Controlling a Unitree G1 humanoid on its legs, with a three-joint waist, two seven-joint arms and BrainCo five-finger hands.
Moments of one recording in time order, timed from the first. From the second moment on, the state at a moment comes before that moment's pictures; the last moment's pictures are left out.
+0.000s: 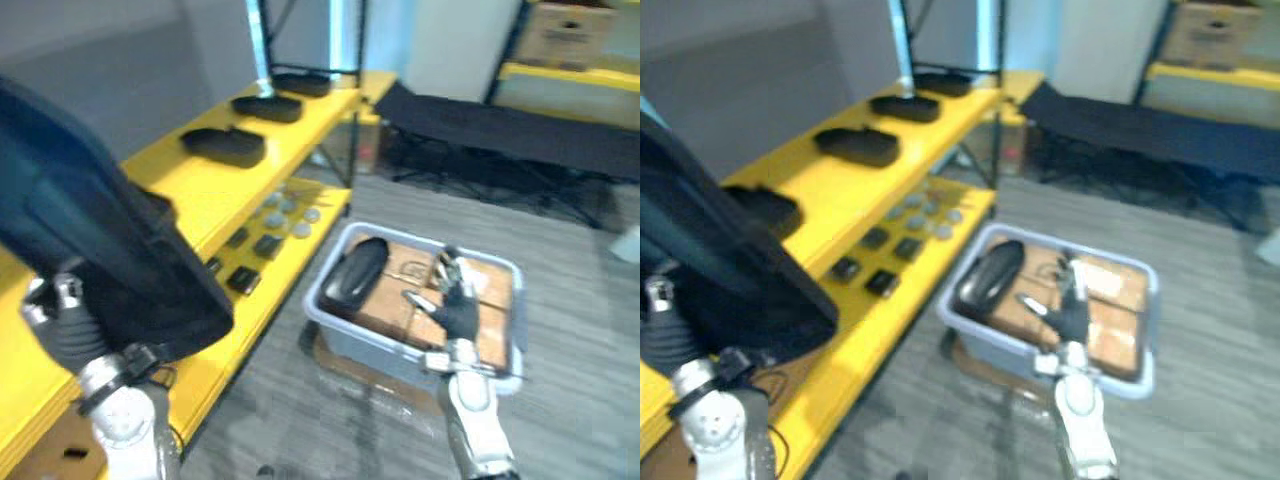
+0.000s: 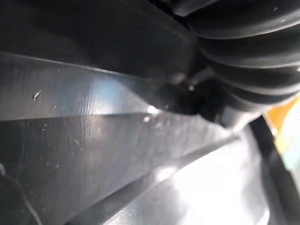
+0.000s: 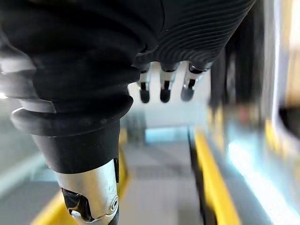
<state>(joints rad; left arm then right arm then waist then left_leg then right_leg) 0.25 0.02 0.44 -0.42 -0.15 -0.29 0.46 0.02 -0.11 0.19 0.03 0.12 -0.36 -0.19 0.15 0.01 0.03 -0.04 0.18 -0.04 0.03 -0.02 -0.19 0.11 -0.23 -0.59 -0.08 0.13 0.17</state>
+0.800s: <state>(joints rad) 0.25 0.09 0.42 -0.47 -0.20 -0.40 0.26 0.07 -0.10 0.14 0.04 0.15 -0.38 -0.14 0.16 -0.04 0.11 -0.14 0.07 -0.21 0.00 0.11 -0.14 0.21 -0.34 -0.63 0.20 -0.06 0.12</state>
